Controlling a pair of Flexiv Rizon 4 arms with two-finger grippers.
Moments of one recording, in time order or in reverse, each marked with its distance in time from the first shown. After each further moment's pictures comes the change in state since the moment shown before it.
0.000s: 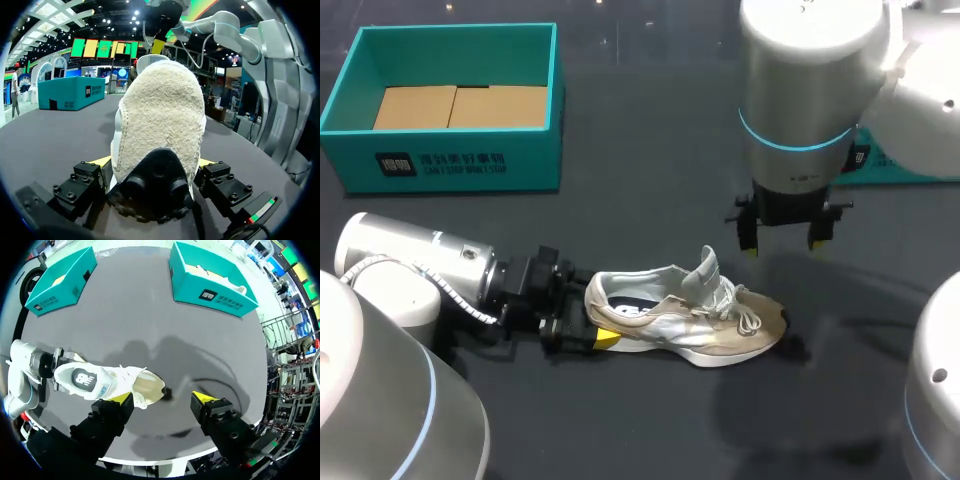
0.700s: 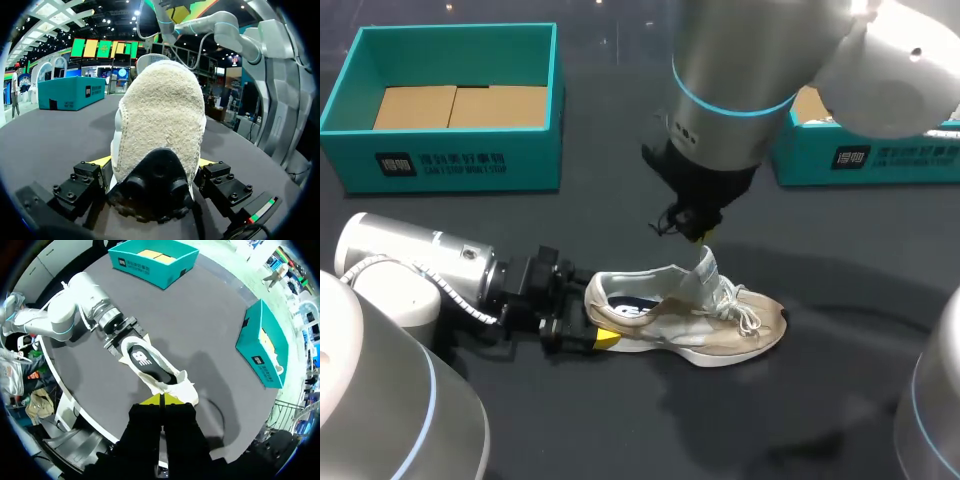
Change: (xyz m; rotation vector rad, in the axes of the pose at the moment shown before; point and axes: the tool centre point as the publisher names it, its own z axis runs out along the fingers) left arm 0.000 0.000 0.000 0.000 0.000 0.000; right arm 0.099 -0.007 -0.057 -0.041 0.198 -0.642
